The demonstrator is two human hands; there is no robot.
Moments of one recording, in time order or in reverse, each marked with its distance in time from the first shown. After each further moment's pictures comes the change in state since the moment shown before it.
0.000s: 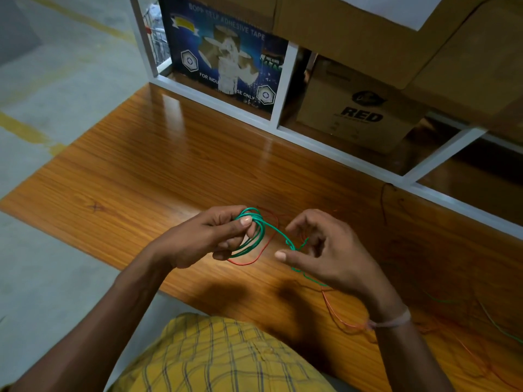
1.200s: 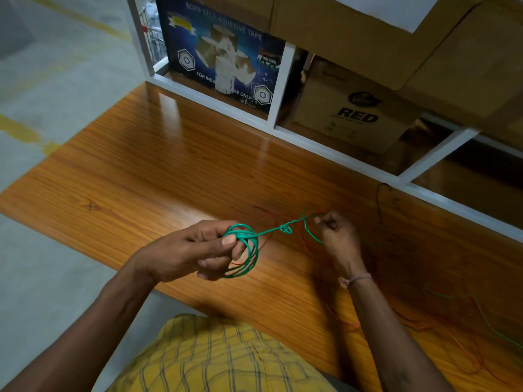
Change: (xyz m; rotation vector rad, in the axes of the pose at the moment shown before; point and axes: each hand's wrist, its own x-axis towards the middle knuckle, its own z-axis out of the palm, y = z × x) left_hand -0.025 -0.013 -0.003 -0.272 -0.240 0.025; right_hand 0.046 0.124 0.029 0.083 0.454 0.520
